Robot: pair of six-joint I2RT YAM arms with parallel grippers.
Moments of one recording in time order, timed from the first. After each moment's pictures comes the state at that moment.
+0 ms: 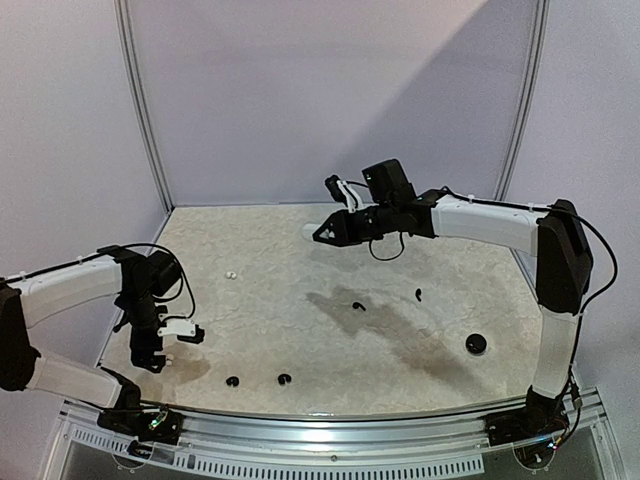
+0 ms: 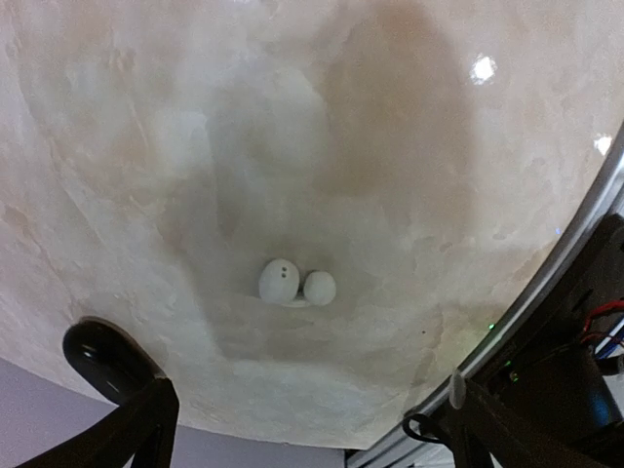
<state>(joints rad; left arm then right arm) -0.35 1.27 0.73 -1.17 -0.17 0.90 0.73 1.97 1.60 -0.22 -0.43 0.38</state>
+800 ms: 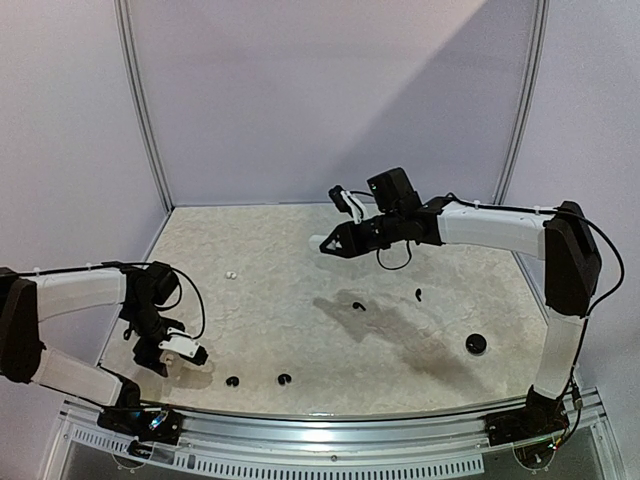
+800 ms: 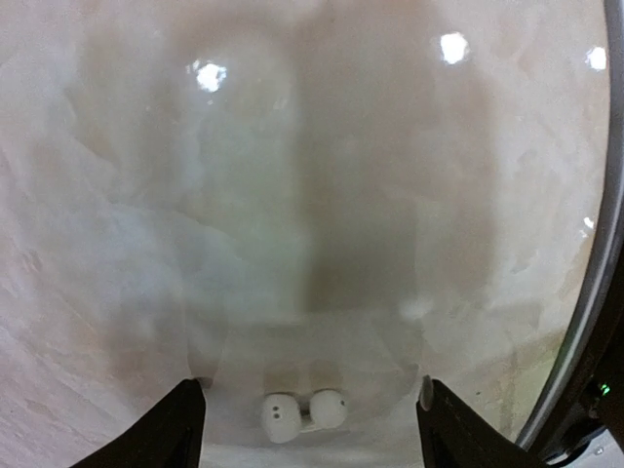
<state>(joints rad) -0.26 1.28 0.59 -0.94 0.00 1.48 0.73 1.92 1.50 -0.22 -0.43 0.31</state>
